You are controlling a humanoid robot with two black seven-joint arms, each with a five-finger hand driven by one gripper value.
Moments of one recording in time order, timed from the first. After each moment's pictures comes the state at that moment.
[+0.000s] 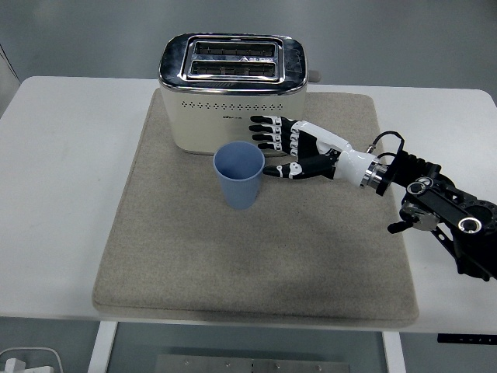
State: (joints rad) left arm 0.00 0.00 -0.03 -0.12 -0.05 -0.02 -0.06; right arm 0.82 -0.20 0.56 0.79 -0.85 0.48 0.47
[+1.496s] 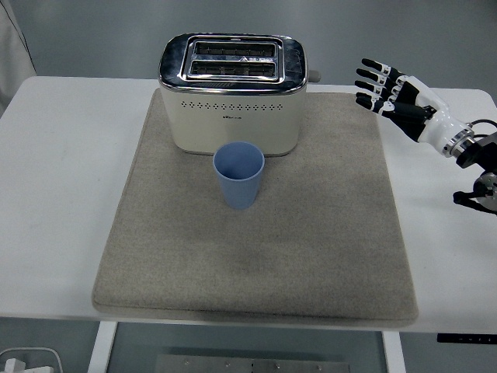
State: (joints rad) left arm 0.00 0.00 -0.03 -0.12 -0.05 -0.02 -0.06; right arm 0.84 -0.38 0.62 0.77 -0.43 0.35 0.29
